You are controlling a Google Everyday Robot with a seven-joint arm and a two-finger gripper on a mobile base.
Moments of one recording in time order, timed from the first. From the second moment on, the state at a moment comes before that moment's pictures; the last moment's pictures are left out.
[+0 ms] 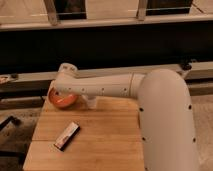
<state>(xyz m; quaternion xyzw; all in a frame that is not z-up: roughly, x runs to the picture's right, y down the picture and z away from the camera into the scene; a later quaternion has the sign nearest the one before) -0.235 0.032 0.833 -0.12 -0.14 0.14 0.97</state>
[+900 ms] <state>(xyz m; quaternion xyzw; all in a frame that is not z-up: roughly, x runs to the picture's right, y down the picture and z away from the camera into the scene) -0.217 0.053 0.883 -0.14 -0.13 0.15 0.97</state>
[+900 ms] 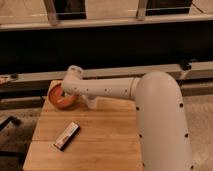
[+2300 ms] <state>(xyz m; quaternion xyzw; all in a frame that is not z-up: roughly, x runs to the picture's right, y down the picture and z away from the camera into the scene) -0.234 0.070 0.895 -0.17 -0.13 0.12 0.97</state>
